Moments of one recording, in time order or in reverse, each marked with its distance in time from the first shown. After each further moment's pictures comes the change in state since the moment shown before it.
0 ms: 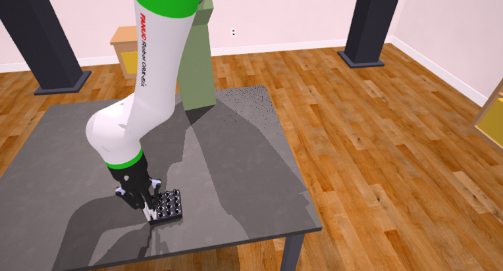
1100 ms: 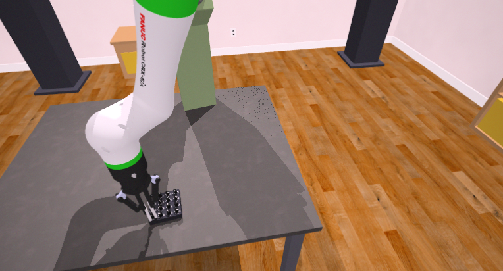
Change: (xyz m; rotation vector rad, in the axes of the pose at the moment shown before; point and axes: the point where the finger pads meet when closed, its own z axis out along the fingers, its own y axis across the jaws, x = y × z) arm 0.000 0.000 0.000 0.004 -0.004 -0.400
